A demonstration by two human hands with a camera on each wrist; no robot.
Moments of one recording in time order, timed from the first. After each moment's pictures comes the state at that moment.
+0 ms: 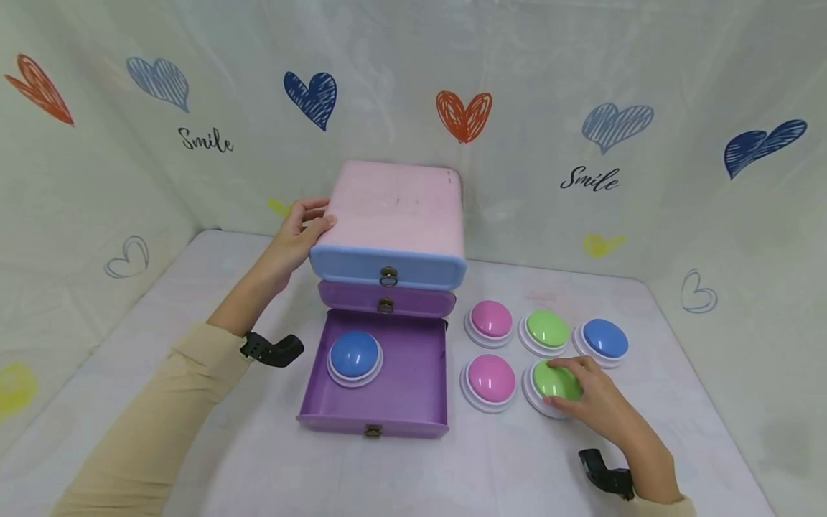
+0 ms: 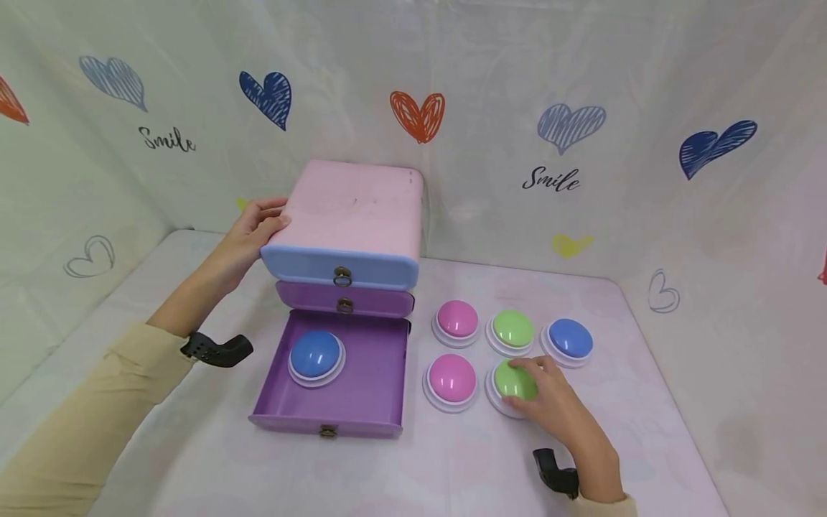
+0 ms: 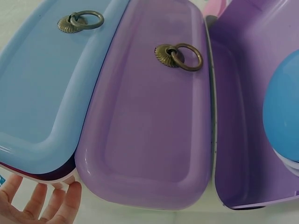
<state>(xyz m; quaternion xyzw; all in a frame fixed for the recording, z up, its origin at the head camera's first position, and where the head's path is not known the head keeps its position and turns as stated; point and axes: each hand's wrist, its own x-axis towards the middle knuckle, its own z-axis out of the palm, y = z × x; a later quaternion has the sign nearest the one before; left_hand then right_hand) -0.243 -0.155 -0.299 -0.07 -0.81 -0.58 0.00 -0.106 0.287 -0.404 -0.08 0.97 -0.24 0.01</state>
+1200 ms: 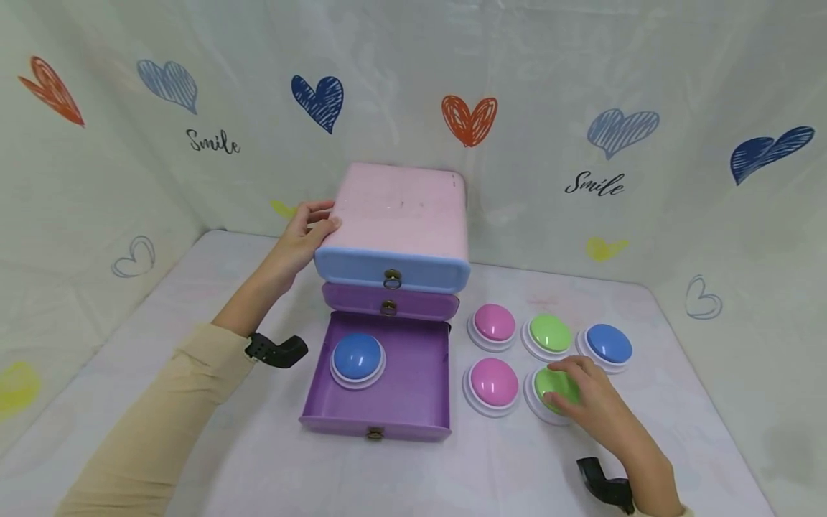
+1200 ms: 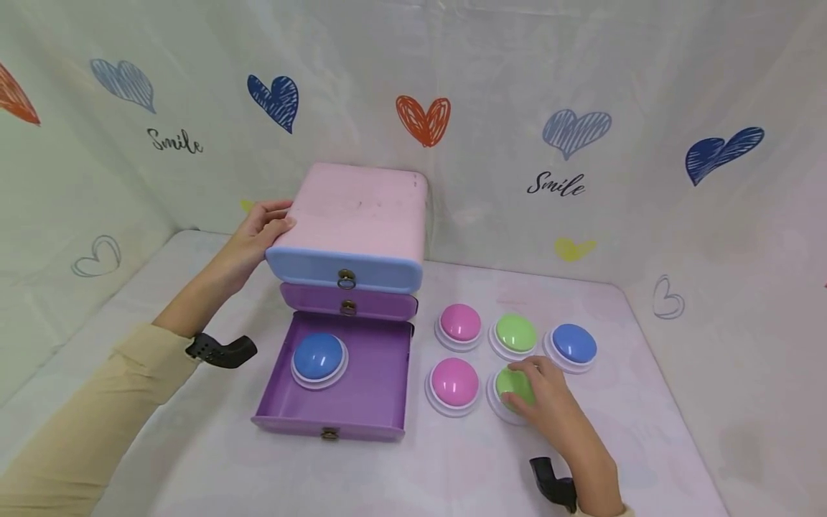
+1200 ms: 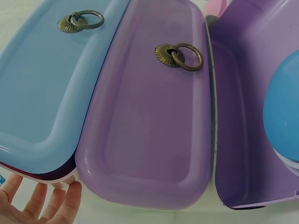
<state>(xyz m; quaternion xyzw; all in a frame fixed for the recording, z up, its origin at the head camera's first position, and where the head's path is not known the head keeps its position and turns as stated) -0.242 -0.156 -0.301 -0.06 -0.81 -0.58 0.01 -0.104 0.275 -0.398 -0.11 0.97 -0.23 -0.04</state>
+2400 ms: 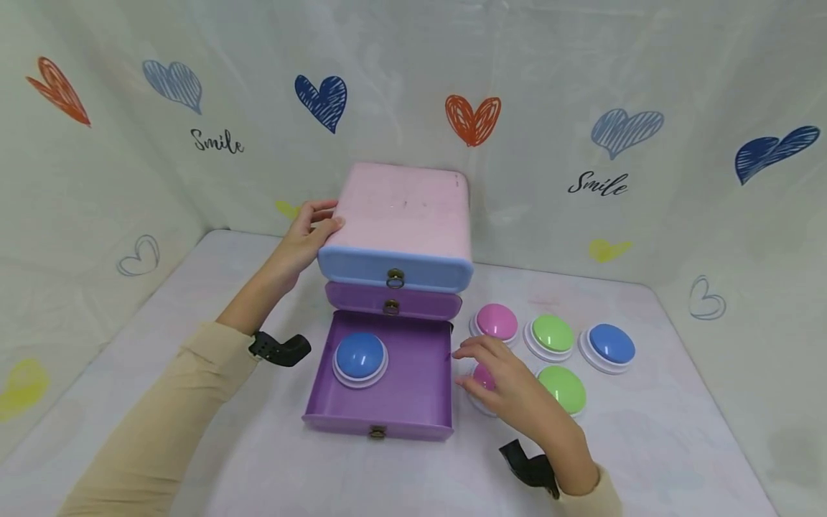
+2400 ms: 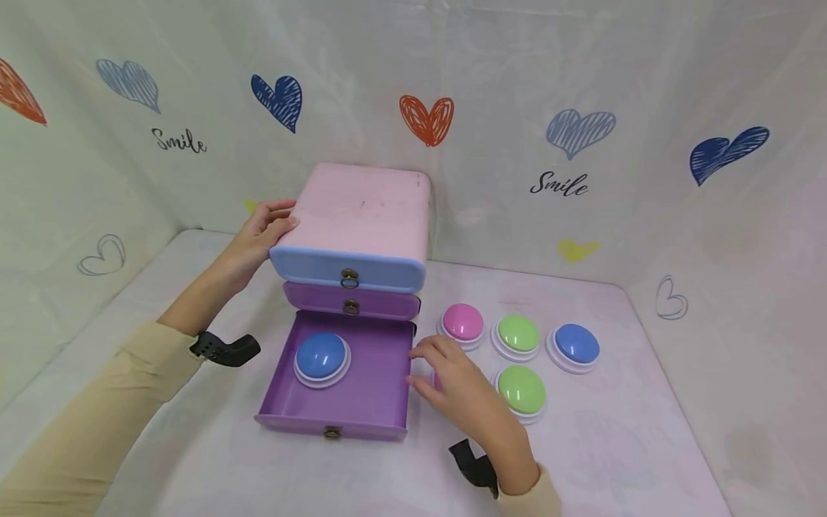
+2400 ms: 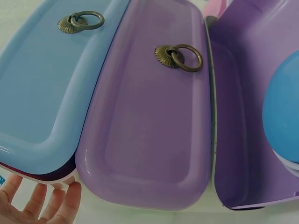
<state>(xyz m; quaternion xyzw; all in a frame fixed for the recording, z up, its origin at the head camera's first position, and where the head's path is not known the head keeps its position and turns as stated) -0.242 -0.155 -0.301 -0.07 -0.81 -0.58 0.01 -0.112 0.163 -0.365 -0.29 0.92 -0.27 -0.07</state>
